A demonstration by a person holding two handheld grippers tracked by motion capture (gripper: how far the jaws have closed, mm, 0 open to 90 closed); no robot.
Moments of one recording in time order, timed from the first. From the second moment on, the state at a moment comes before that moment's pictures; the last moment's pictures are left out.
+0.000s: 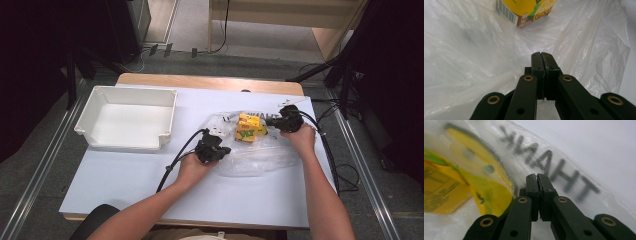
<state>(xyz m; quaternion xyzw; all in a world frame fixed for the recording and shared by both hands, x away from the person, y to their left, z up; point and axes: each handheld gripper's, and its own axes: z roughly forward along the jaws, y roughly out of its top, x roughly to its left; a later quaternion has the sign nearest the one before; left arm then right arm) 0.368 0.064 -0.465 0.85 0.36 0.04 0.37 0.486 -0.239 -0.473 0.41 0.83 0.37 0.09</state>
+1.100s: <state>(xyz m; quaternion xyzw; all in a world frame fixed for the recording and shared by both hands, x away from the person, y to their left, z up) 0.368 0.075 -0.441 0.85 0.35 0.04 0.40 0.481 -0.237 -0.451 0.43 0.80 0.40 0.12</state>
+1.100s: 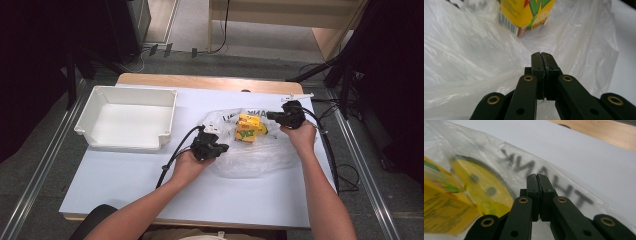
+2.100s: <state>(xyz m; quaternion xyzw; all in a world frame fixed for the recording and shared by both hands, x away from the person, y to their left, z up) 0.395 0.077 -0.364 0.85 0.33 0.04 0.42 0.407 -0.229 -0.407 0.38 0.82 0.42 0.11</state>
